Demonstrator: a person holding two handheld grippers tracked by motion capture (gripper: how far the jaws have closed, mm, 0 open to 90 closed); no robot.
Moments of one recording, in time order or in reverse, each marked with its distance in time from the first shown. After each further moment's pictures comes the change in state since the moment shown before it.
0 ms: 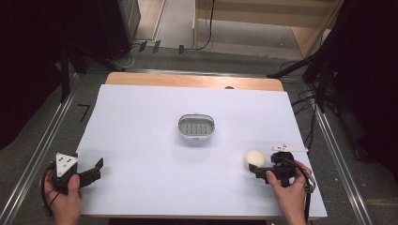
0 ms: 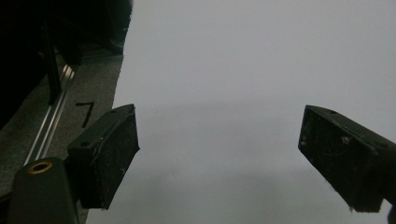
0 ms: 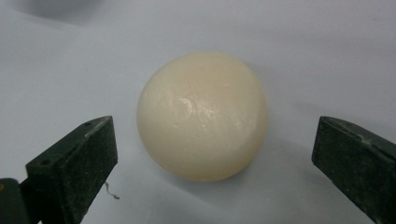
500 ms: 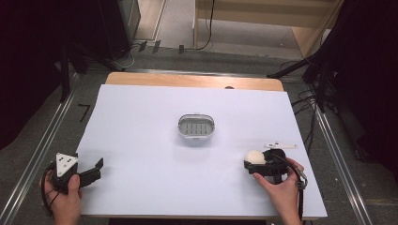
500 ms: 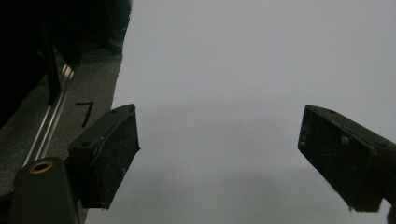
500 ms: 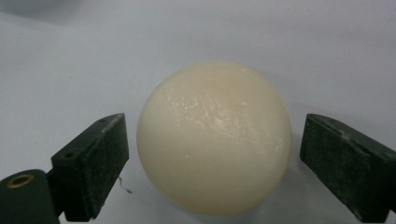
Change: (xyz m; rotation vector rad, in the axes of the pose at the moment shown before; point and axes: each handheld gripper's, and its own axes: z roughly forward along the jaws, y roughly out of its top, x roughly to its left) left arm 0.000 0.000 0.000 0.001 -0.001 -0.001; right arm 0.013 0.007 0.017 0.028 -0.068 0.012
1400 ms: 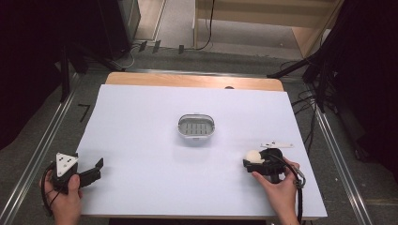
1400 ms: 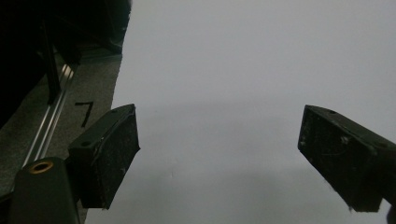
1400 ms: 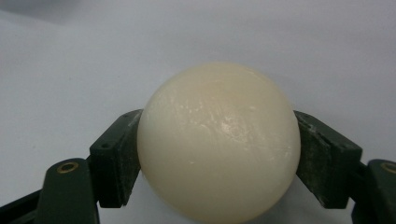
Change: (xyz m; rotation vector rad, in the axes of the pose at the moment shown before) left arm 0.000 0.000 0.000 0.002 -0.002 0.001; right arm 0.008 0.003 0.003 0.006 -0.030 -0.020
